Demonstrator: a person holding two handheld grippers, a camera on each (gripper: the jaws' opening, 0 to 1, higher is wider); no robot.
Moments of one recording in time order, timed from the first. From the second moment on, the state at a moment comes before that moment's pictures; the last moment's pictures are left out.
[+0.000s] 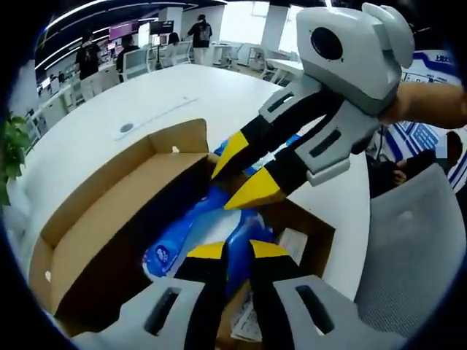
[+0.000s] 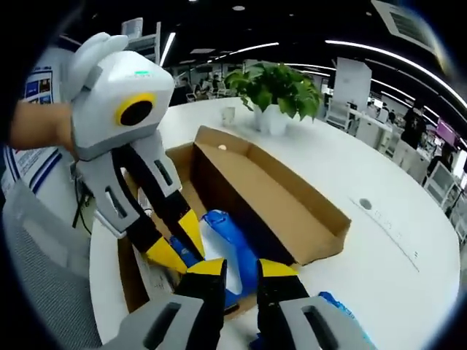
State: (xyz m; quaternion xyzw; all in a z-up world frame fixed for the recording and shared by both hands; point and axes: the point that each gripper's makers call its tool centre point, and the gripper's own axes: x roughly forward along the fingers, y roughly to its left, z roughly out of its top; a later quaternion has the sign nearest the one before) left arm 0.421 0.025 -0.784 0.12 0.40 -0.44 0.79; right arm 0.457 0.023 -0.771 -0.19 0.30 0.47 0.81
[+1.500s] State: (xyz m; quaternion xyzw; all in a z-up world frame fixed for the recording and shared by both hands) left arm 0.418 0.022 -0.800 0.17 0.40 -0.50 0.75; right arm 0.469 0.036 -0.787 -0.24 0.30 0.47 0.79
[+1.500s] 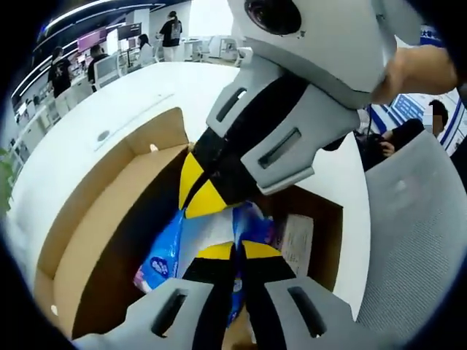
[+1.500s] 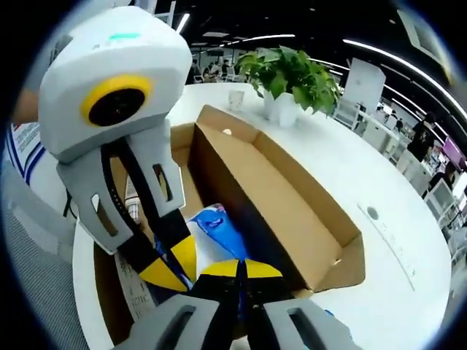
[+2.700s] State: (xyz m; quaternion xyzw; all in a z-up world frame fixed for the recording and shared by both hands) left arm 0.419 0.037 -0.735 0.19 0.35 -0.49 0.78; right arm 0.472 0.059 -0.725 -0.25 0.25 0.48 0.80
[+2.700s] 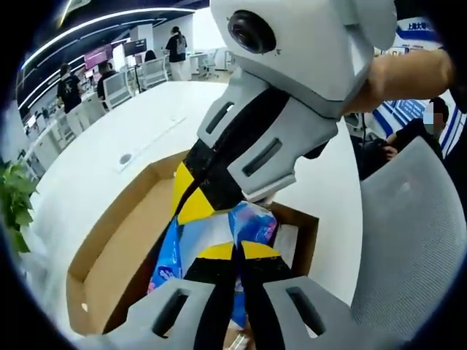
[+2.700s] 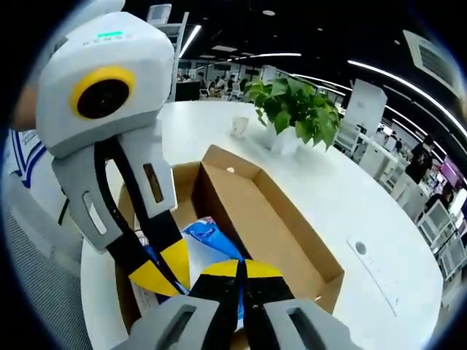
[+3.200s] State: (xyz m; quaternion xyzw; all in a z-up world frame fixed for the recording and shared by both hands) left arm 0.419 0.016 -0.700 0.20 0.32 -0.49 0.78; right arm 0.473 0.040 -0.690 -0.25 0.22 0.47 0.82
